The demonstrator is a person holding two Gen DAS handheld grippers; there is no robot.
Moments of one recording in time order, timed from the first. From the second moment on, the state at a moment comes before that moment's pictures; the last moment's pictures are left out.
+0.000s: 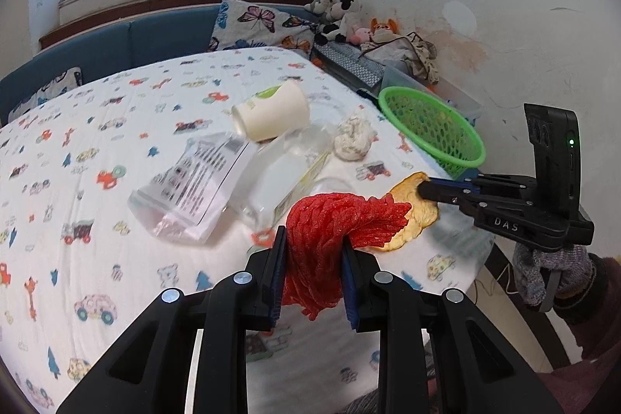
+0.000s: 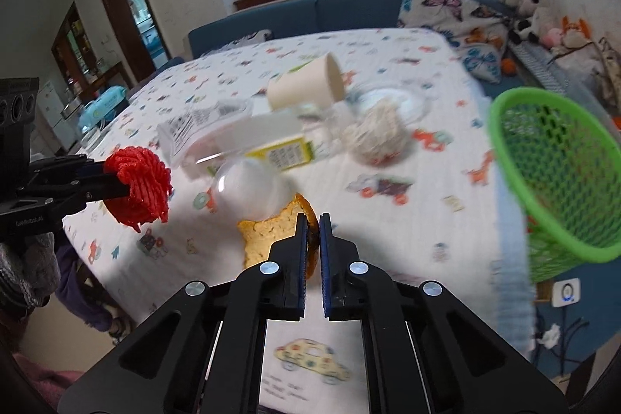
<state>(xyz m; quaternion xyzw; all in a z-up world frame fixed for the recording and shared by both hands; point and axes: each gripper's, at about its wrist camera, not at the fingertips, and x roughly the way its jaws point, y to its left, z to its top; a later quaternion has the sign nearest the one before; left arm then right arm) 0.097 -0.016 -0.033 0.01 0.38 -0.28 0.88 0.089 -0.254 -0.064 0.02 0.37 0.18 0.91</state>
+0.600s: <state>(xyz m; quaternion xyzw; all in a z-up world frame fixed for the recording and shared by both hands) 0.137 -0.097 -0.002 0.04 0.36 -0.33 0.87 0.126 -0.398 -0.026 0.05 0.33 0.00 0.94</state>
